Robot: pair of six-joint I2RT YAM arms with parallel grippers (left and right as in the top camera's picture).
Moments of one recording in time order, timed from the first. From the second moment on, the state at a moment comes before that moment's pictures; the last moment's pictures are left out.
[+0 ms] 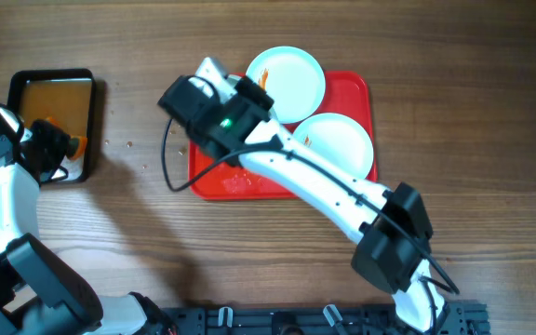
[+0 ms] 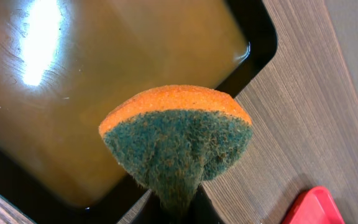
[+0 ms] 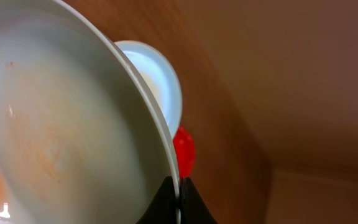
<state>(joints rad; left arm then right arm) 0.58 1.59 1.02 -0.40 0.28 -0.50 0.93 2.11 1.99 -1.04 0.93 -0.11</state>
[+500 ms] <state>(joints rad) 0.58 1.59 1.02 -0.43 0.28 -0.50 0.99 2.11 1.99 -1.01 0.96 -0.18</state>
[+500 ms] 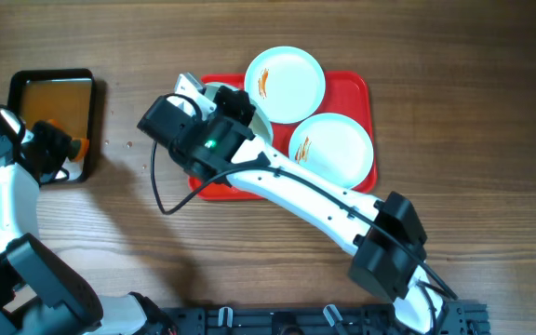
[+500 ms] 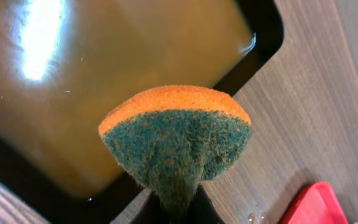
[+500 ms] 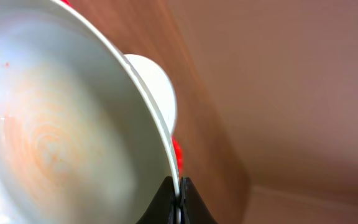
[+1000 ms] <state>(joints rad) 0.59 1.59 1.02 -0.42 0.51 -0.50 0.01 2.02 1.94 -1.12 -0.16 0.22</state>
